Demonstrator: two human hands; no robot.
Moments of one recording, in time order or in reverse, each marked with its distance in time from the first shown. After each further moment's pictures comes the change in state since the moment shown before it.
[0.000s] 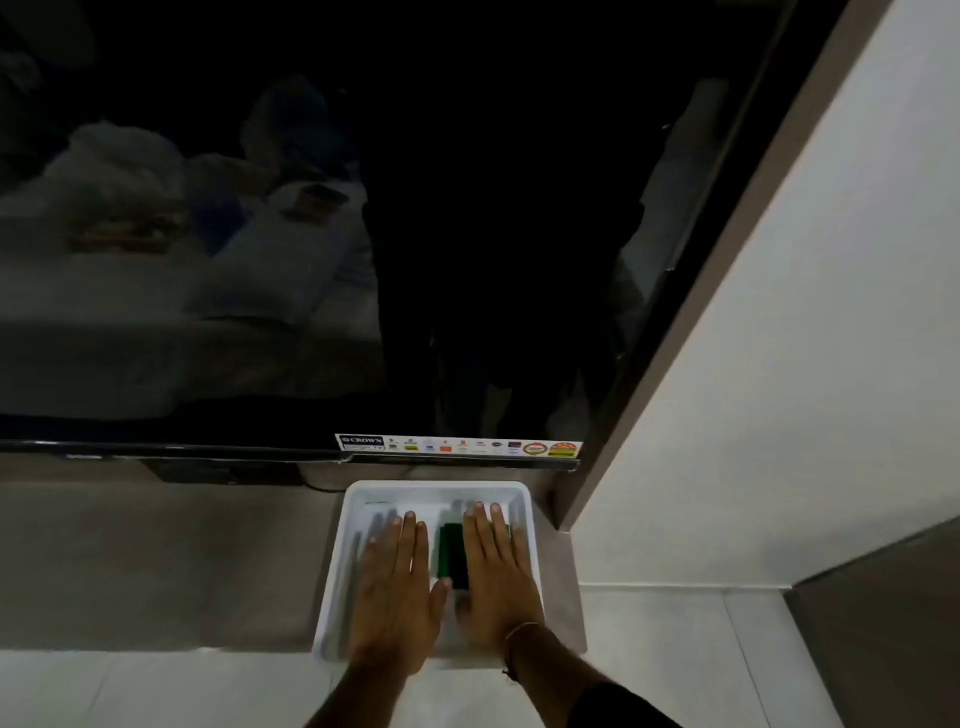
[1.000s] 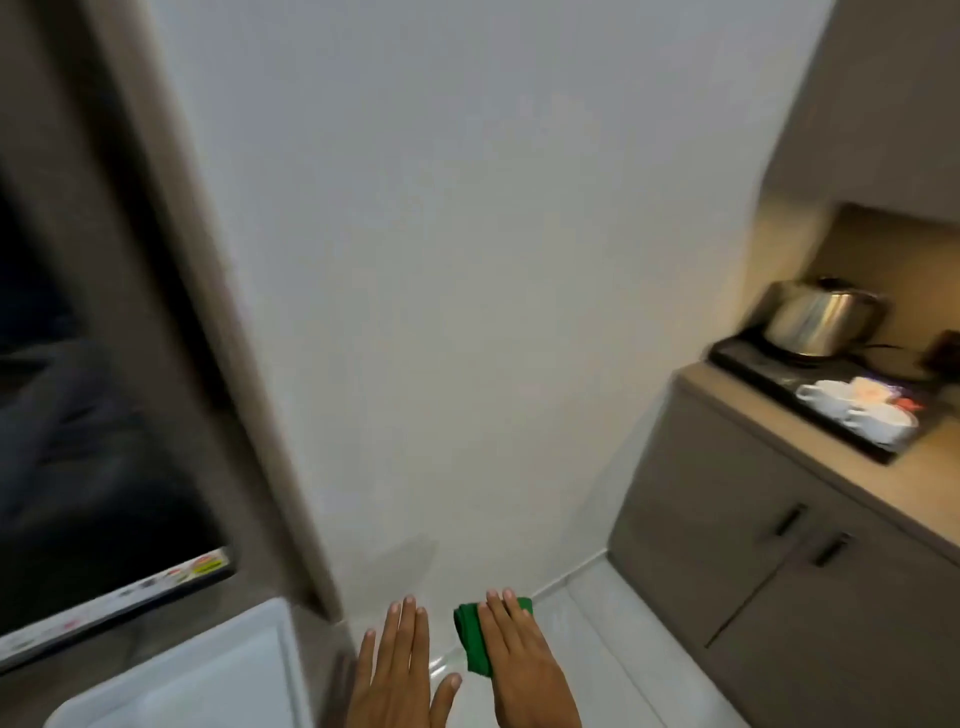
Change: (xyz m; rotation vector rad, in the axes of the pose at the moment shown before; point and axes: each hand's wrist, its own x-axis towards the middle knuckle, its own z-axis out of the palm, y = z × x) left_hand -0.044 0.259 -0.024 -0.133 0.320 0.653; right_hand -0.223 0.182 -0.148 -0.226 0.237 0.364
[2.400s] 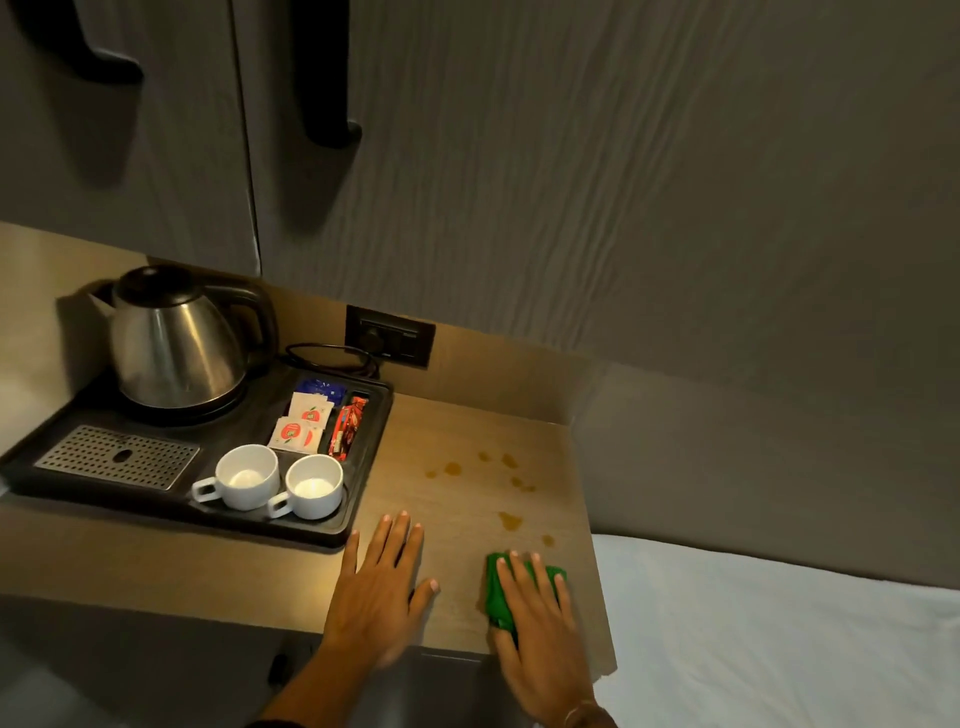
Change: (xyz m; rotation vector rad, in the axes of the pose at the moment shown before) left_hand 0.443 0.734 0.234 -0.145 -0.343 0.990; right_hand -0.187 0.701 -0.125 0.009 0.088 1.172
